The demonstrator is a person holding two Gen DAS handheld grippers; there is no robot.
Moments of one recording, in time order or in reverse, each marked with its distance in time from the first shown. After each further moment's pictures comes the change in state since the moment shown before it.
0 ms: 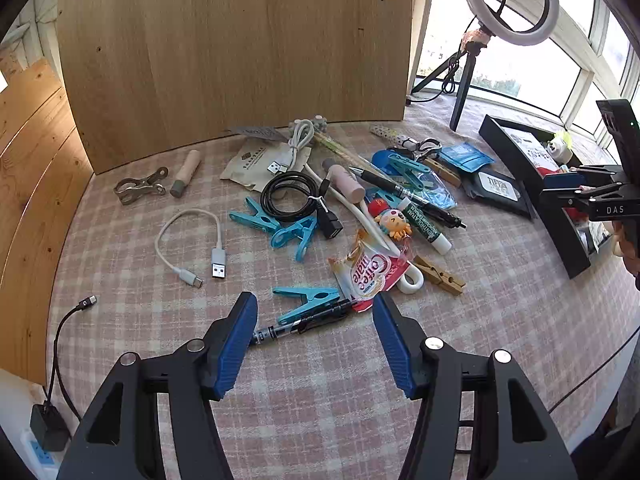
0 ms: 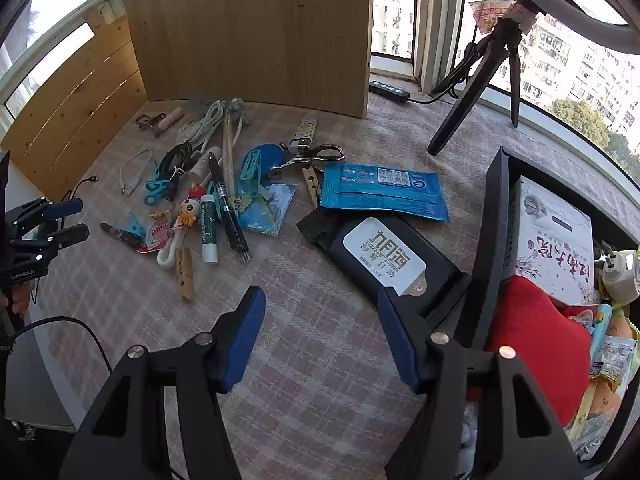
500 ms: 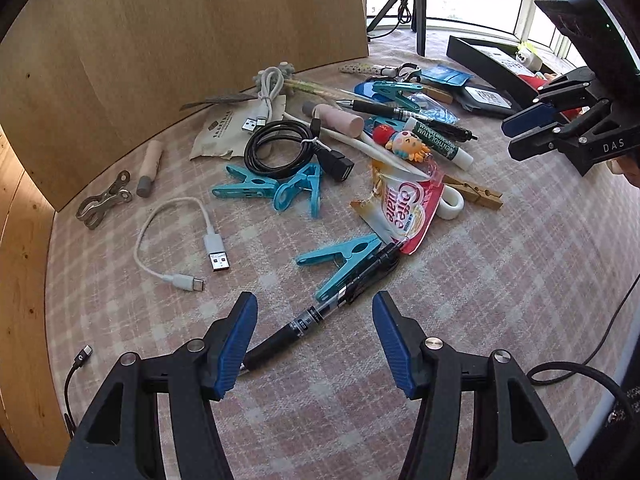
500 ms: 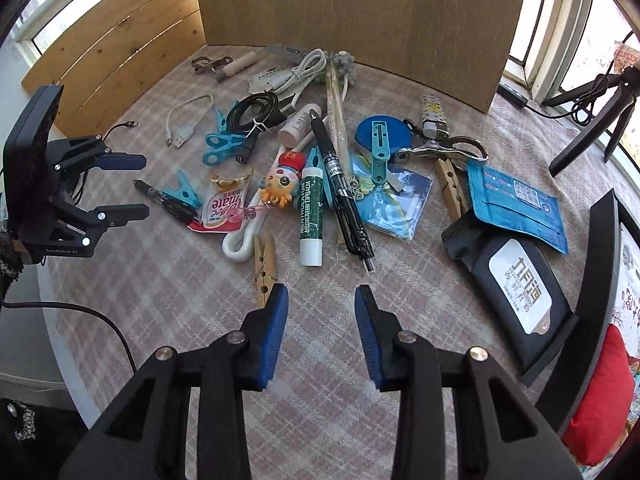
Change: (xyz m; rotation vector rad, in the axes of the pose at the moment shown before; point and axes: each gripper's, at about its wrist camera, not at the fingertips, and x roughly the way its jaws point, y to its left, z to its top) left arm 0.049 0.023 -0.010 0.258 0.101 -0.037; right arm 0.053 0.073 0.020 -0.141 0.096 0.065
